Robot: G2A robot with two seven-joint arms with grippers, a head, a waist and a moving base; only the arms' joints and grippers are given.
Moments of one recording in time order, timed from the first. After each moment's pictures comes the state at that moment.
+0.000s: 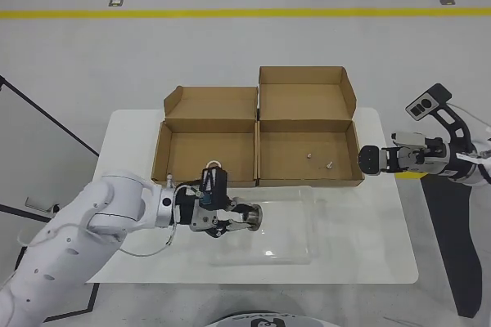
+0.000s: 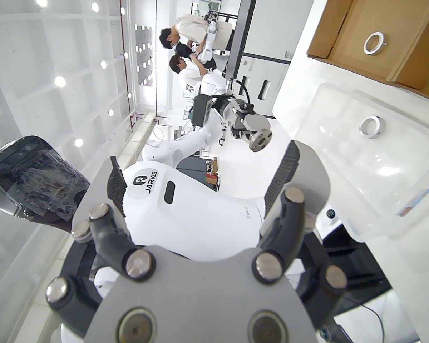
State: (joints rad) left arm 1.26 -0.76 -1.11 -2.05 0.55 -0.88 -0.56; right arm -1.28 -0.95 1.76 -1.75 0.62 0.24 1.49
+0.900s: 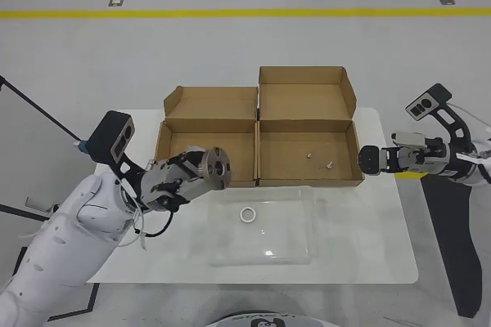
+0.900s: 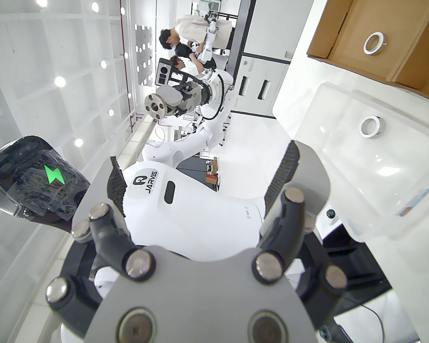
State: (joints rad) left arm 1.29 -0.79 -1.16 -2.03 0.20 -1.01 0.02; right arm -1.28 -0.95 1.76 -1.75 0.62 0.24 1.49
